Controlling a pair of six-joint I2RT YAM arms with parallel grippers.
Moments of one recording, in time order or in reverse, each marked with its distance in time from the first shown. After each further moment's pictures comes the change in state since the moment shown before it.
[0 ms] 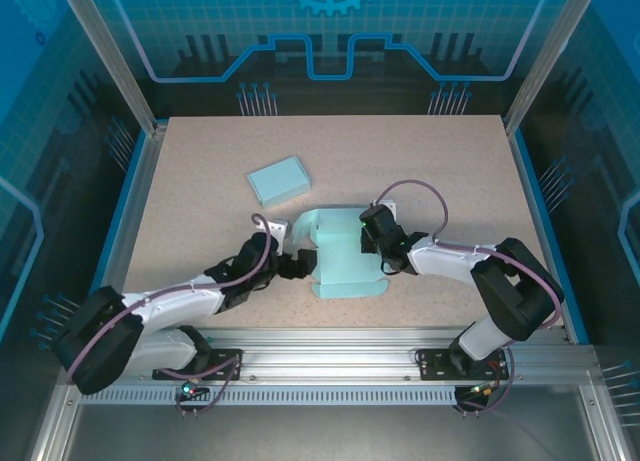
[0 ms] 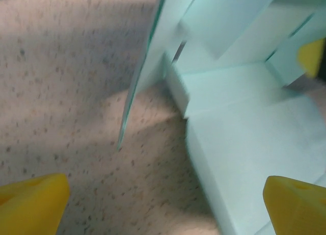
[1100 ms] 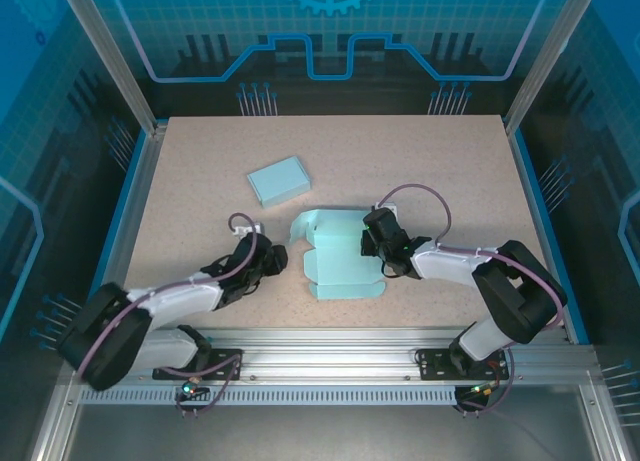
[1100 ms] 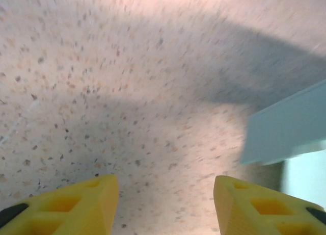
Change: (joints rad) left arm 0.136 -0.183 -0.050 -0.141 -0.108 -0.215; right arm -0.007 -0.019 -0.054 0.072 -0.064 0.018
